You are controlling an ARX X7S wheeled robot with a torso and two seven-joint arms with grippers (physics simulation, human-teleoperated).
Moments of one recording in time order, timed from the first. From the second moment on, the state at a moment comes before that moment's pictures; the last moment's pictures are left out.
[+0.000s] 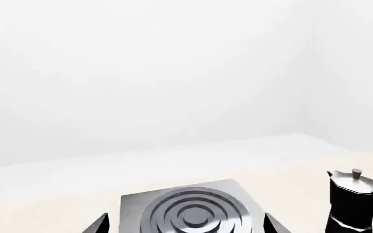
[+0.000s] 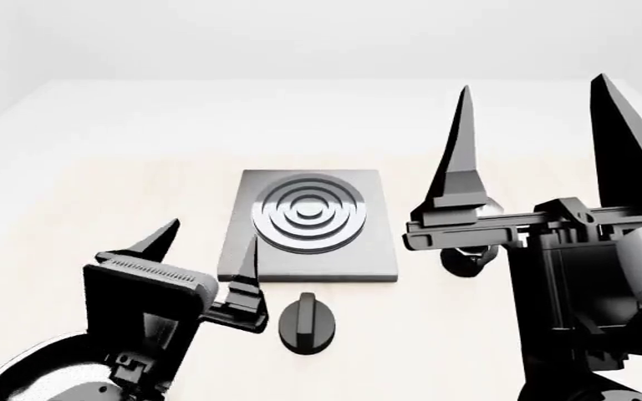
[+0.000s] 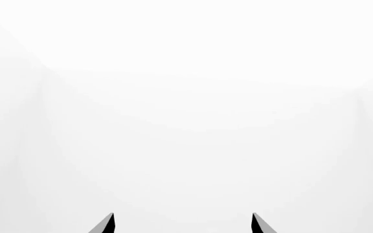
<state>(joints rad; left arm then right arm) -0.47 -0.85 0.84 0.53 -0.81 -0.05 -0.69 0.47 0.48 -0.29 -0.99 0.39 0.59 0.57</state>
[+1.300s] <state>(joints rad) -0.39 -0.65 0.97 0.28 -1.01 -0.08 -0.46 0.49 0.52 -0.33 -0.98 0.43 0.56 0.62</state>
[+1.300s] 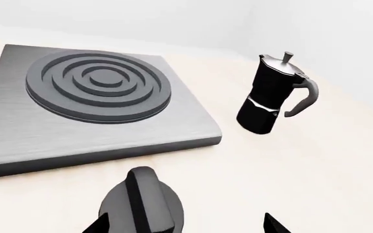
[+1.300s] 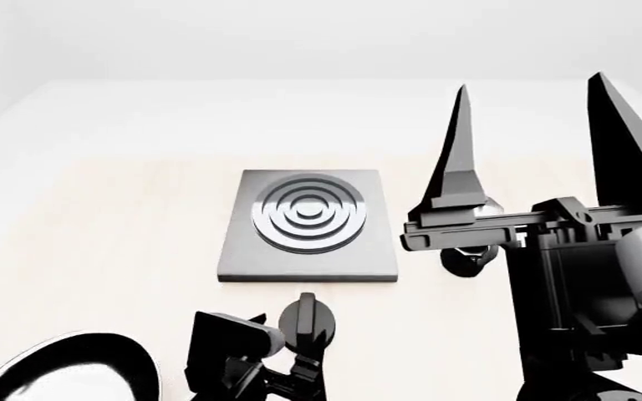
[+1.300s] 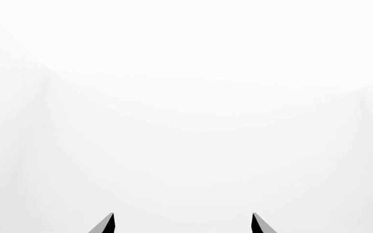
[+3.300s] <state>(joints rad) -0.48 -0.47 1.00 -0.06 -1.01 -0.12 -0.33 0.50 0.56 -0.37 -0.97 0.44 0.52 0.66</state>
